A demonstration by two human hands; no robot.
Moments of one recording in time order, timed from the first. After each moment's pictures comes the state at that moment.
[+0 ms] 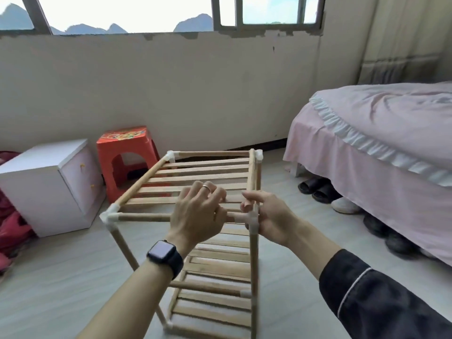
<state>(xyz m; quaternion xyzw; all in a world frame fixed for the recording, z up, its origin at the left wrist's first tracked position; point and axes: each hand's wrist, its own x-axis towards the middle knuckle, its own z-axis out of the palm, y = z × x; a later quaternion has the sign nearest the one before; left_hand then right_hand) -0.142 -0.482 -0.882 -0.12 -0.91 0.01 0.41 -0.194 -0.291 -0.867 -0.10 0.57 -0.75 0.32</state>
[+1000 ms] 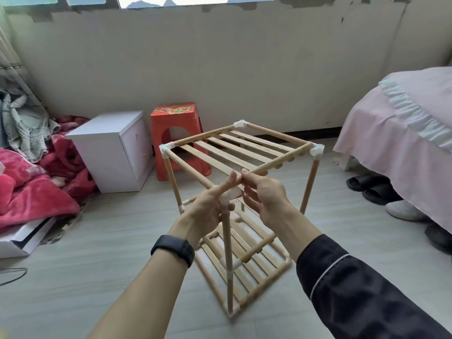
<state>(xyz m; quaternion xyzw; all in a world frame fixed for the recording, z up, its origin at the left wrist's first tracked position) -0.089 -0.533 -0.886 0.13 -0.63 -0.76 0.02 -0.160 -0.402 -0.870 -0.04 0.57 -0.78 0.25</state>
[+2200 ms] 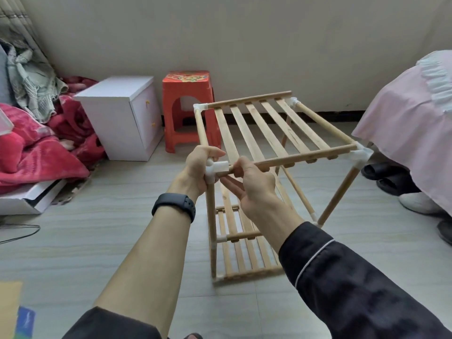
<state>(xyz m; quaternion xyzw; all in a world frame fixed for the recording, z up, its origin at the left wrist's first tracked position) -0.093 -0.587 -0.881 0.30 -0.54 -0.78 0.13 -0.106 -0.459 -0.886 0.03 0.49 -0.83 0.26</state>
